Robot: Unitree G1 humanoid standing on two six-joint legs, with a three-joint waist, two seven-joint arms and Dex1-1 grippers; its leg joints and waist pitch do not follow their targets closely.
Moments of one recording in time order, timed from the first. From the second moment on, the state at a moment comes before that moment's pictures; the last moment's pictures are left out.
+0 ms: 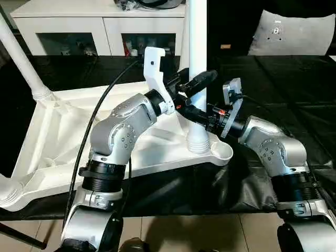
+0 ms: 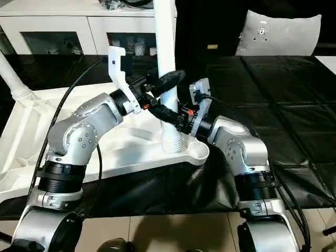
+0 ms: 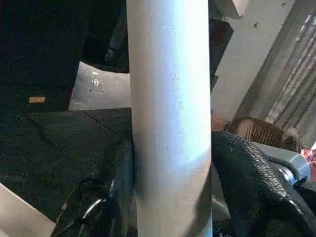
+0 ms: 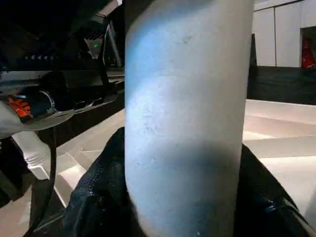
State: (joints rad) left arm -0.71 0.01 0.00 0.09 -0.51 0.60 -0.49; right arm -0.59 -0.26 0.00 0.26 0.50 0.52 0.88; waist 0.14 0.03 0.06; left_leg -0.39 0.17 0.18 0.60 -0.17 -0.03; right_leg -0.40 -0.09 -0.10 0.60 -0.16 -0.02
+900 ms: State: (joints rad) left arm -0.72 0.02 -0.01 0.14 -0.45 0.54 -0.48; right arm -0.62 -0.25 0.00 0.33 0.46 0.50 0.83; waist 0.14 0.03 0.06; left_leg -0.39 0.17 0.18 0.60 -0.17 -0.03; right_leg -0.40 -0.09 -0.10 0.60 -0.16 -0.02
